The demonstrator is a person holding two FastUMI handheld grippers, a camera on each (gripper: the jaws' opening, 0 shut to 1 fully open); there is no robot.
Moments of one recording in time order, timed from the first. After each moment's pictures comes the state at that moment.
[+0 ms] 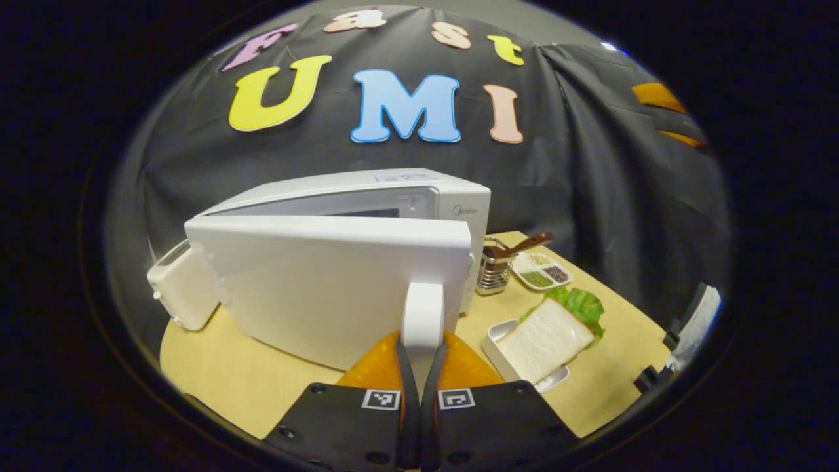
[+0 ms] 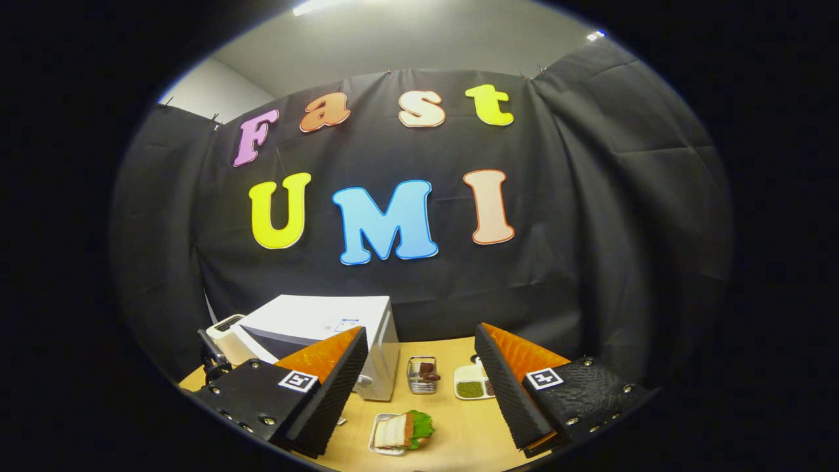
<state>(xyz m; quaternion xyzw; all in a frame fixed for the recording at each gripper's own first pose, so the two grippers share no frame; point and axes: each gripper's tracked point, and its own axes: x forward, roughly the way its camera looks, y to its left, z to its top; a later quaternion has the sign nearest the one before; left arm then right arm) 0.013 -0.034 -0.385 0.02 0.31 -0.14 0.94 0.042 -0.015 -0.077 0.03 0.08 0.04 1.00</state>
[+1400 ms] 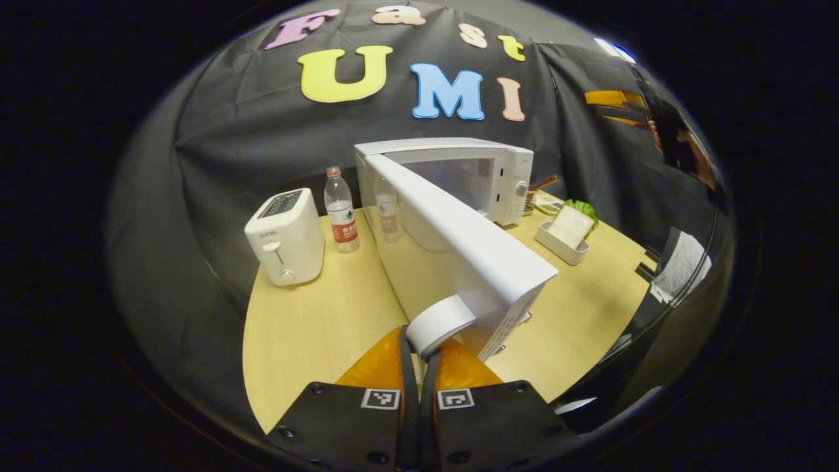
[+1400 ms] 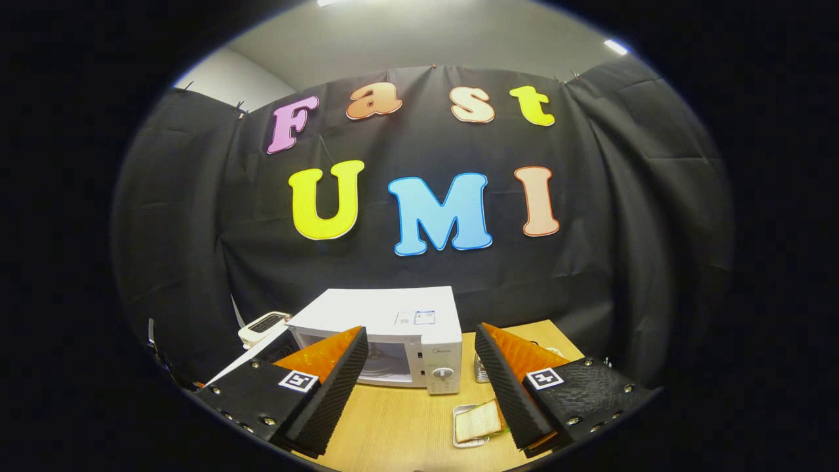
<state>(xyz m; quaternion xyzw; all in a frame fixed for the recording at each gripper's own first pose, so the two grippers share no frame) -0.155 0.294 -0.366 0.05 0.37 -0.16 0.92 0.013 0.142 -0.088 0.01 0.09 0.05 0.99</state>
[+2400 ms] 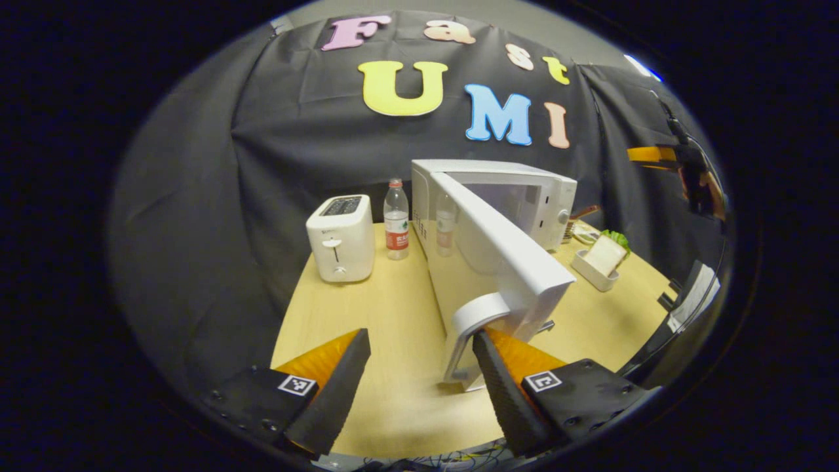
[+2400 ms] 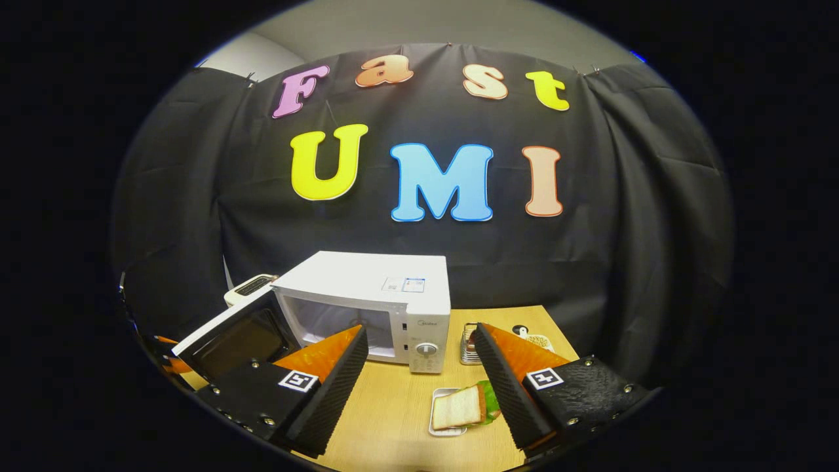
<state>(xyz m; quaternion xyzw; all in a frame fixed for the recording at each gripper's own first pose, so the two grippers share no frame) -0.180 0.343 -0.336 0.03 0.32 -0.04 0.95 0.024 0.110 -0.139 -0.02 0.16 0.06 0.99</state>
